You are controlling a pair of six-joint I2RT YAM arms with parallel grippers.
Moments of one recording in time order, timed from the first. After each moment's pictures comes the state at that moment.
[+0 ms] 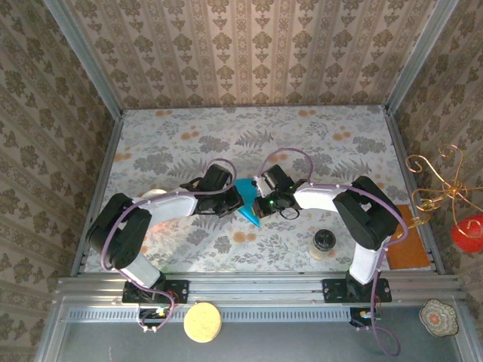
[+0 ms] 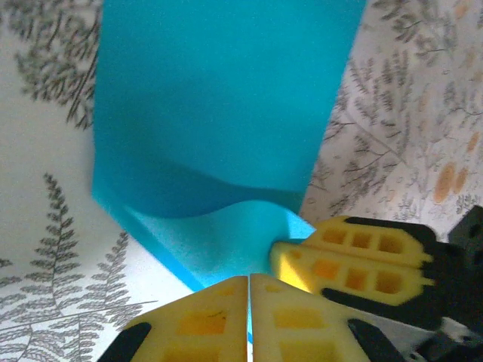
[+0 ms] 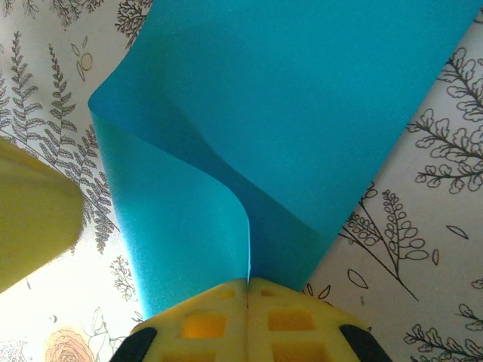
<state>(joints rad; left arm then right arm) -0.70 1.59 0.80 -0.15 0.30 -1.06 0.63 1.81 0.94 -0.17 -0.32 0.29</state>
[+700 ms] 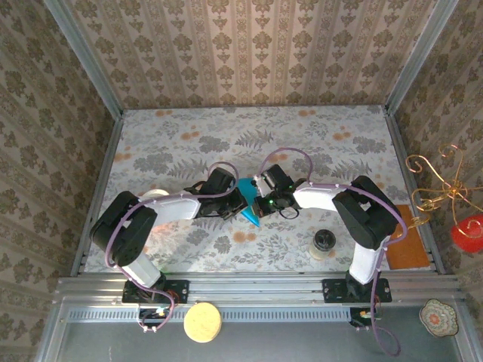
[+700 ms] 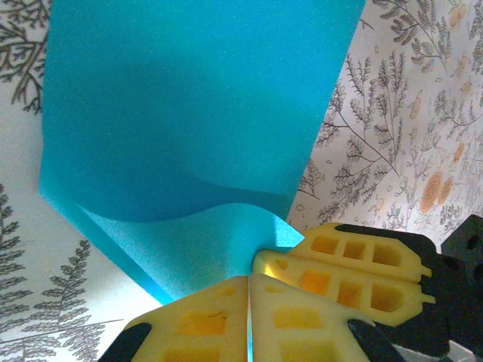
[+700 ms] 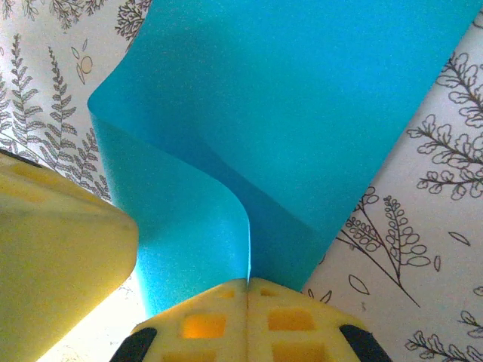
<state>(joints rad) -0.73 1.62 0.78 -0.06 0.29 -1.14 0.62 1.82 0.95 -0.18 -0.32 0.29</state>
